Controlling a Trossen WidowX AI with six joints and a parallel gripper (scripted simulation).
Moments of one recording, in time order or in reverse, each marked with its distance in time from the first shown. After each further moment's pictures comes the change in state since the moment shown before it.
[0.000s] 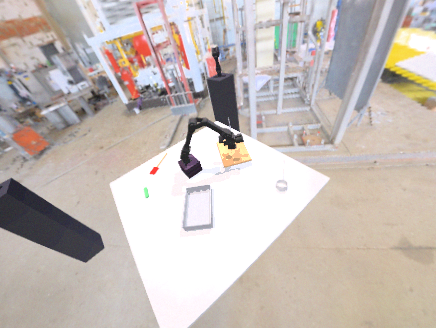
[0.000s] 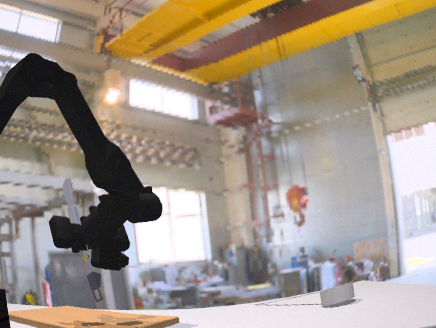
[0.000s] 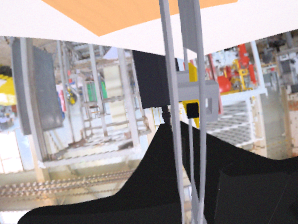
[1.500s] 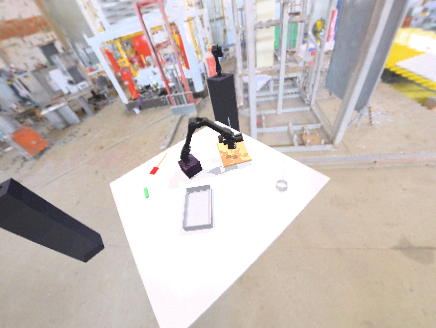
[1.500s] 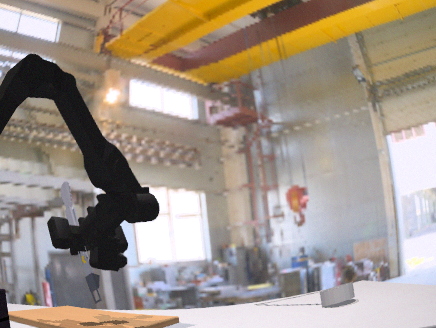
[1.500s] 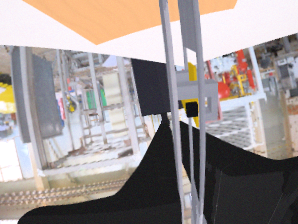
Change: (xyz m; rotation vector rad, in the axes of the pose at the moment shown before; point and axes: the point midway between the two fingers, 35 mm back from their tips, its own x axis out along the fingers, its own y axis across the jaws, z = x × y) arm 0.005 -0.003 0.002 0.008 -0.038 -0.014
